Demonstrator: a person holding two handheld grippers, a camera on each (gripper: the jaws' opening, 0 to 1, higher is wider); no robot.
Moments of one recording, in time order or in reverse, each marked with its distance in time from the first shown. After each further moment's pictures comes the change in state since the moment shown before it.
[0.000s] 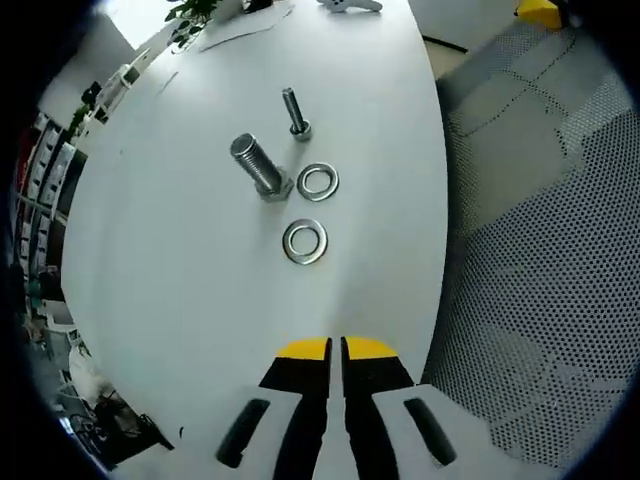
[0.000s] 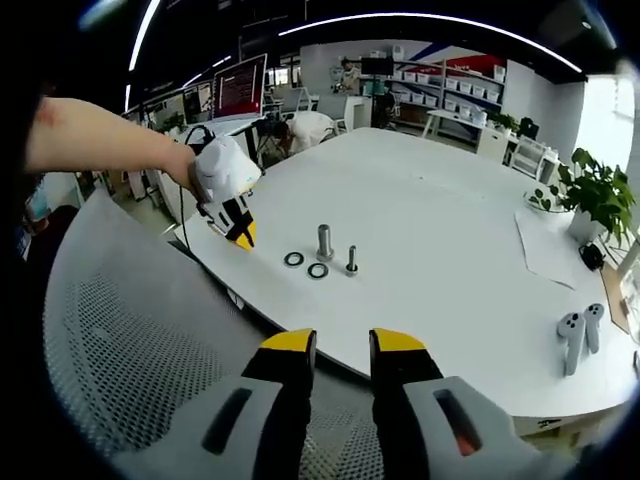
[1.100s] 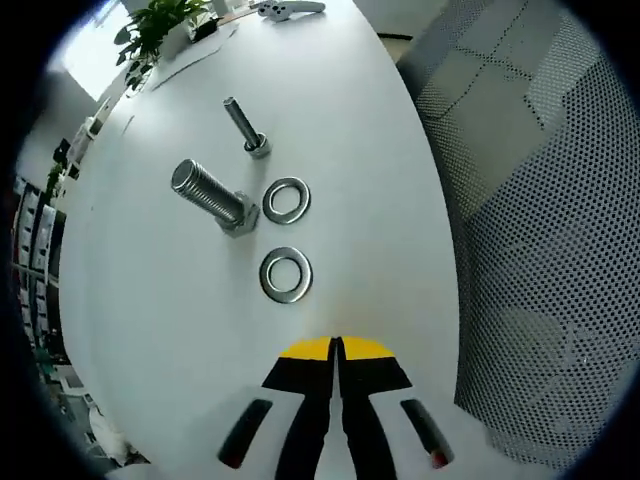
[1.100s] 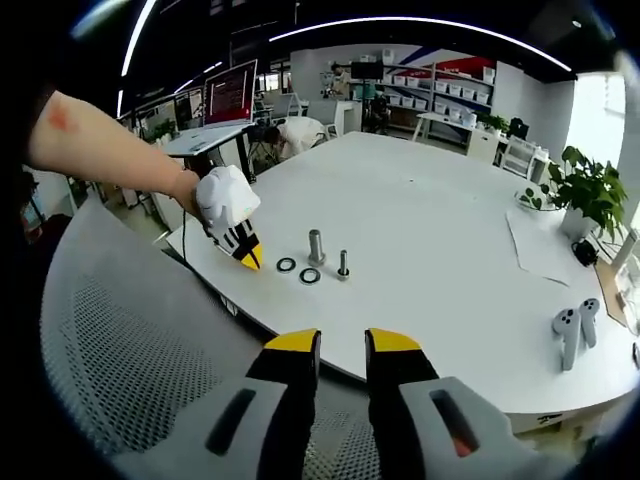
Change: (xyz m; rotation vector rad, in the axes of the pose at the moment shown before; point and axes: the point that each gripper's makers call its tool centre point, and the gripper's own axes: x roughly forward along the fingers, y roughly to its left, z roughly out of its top) left arm 0.028 0.002 0.023 0.188 -0.110 -0.014; right arm 0.000 -0.005 0.001 0.021 -0.017 -0.034
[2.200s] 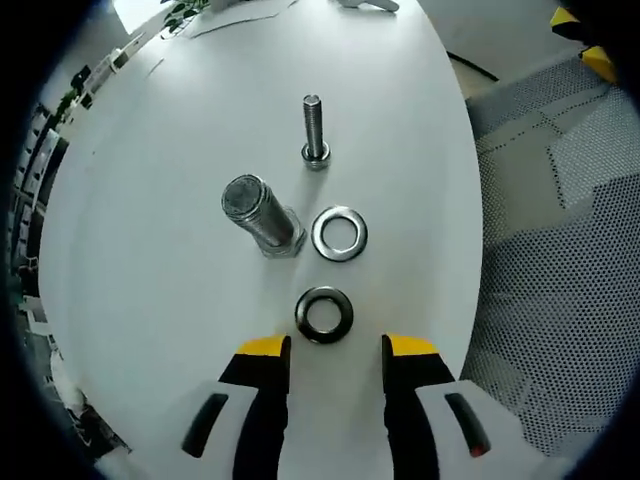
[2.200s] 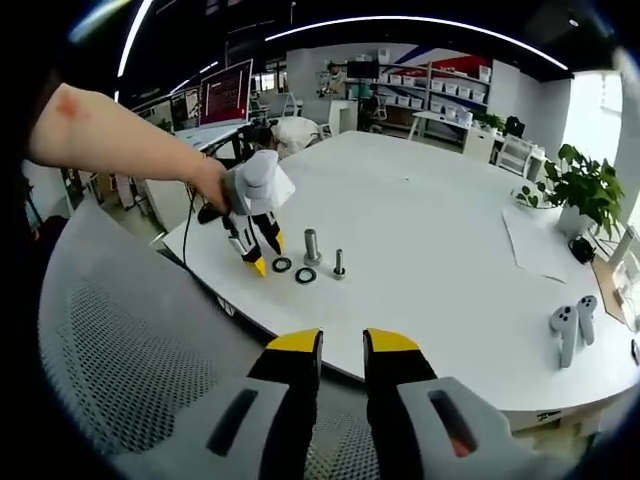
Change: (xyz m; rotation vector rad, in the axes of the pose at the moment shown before) left arm 0.007 0.023 0.026 -0.244 0.063 -0.067; right arm 0.001 -0.002 -0.001 0.009 0.002 -0.018
